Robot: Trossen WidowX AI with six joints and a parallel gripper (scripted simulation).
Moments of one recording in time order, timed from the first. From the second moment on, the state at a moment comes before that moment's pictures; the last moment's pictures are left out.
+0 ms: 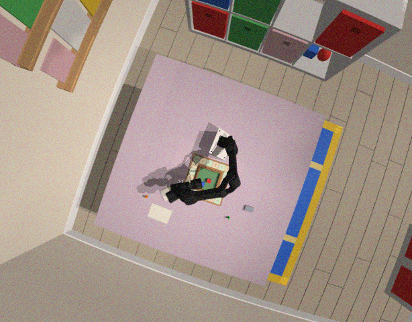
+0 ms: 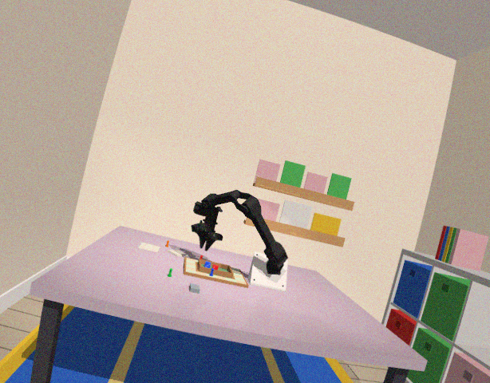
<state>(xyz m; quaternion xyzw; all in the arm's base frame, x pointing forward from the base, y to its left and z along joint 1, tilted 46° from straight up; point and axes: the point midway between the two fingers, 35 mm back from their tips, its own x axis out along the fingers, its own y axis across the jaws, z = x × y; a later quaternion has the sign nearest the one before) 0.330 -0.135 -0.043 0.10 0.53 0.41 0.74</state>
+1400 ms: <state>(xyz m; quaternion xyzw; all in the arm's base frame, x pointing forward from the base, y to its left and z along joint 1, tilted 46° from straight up) 0.337 -0.097 -0.081 0.09 0.53 0.41 0.74</state>
